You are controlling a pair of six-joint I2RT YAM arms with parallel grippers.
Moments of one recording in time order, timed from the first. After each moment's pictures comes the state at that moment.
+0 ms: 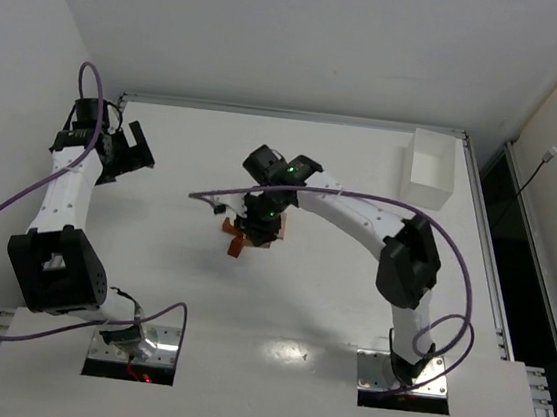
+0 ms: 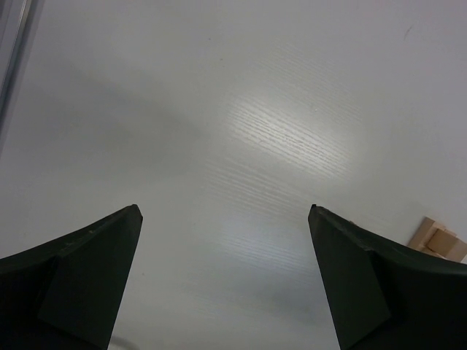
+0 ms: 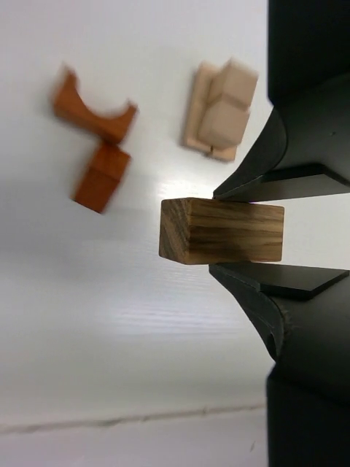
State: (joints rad) left arm 0.27 1.44 1.30 -0.76 0.06 -0.27; right arm 0.85 2.03 1.69 -0.94 -0.38 -0.80
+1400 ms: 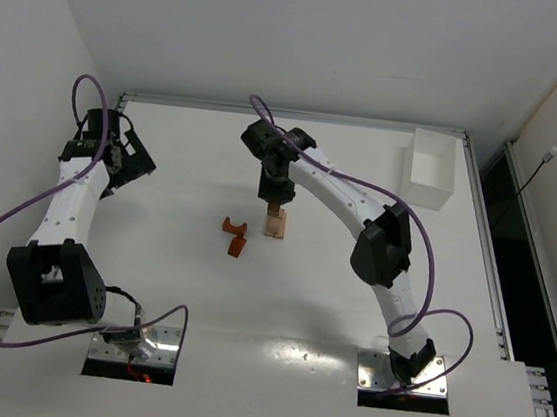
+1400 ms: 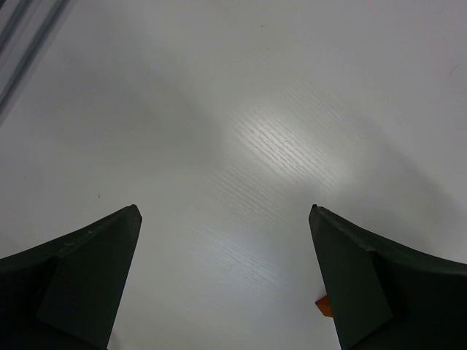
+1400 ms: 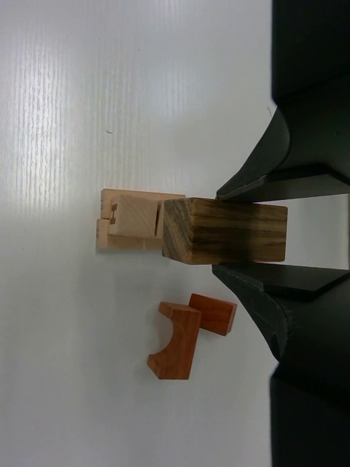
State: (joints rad) left arm 0.21 1.38 1.22 -0.78 -0.16 -0.49; right arm 0.78 2.24 2.18 -1.17 0.30 0.76
